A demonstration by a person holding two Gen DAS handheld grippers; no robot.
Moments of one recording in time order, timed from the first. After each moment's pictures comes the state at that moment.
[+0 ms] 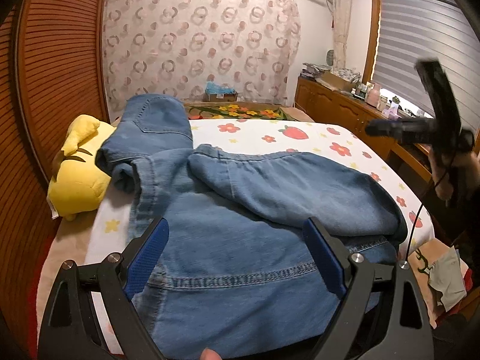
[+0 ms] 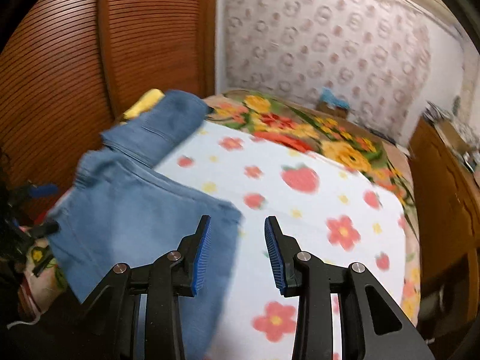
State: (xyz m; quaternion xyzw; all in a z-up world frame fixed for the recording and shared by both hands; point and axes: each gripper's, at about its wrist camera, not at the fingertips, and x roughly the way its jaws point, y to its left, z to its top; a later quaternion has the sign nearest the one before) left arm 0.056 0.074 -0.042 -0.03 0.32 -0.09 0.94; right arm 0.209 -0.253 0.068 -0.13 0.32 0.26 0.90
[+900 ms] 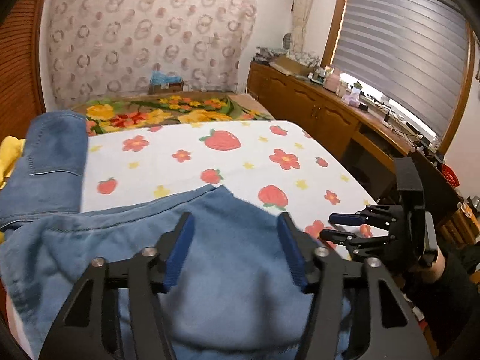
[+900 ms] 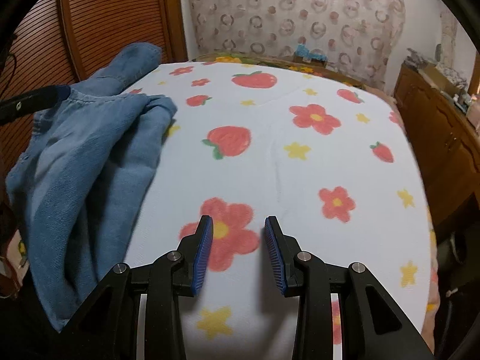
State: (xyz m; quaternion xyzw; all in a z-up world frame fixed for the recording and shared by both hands) left arm 0.163 -0.043 -0.030 -0.03 0.36 -0.20 0.91; right arm 0.211 -0.293 -0.030 -0.09 0.38 0.21 0.89
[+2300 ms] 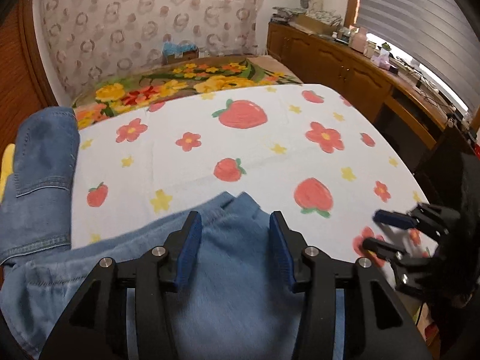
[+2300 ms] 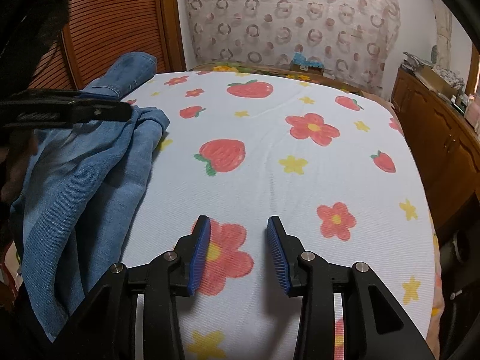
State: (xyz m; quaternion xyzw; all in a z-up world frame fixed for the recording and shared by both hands) left arm 0.240 -0.074 -0.064 0.04 0.44 -0.14 0.89; right arm 0.218 -0.290 -0.040 -0.08 0.37 0.22 0.90
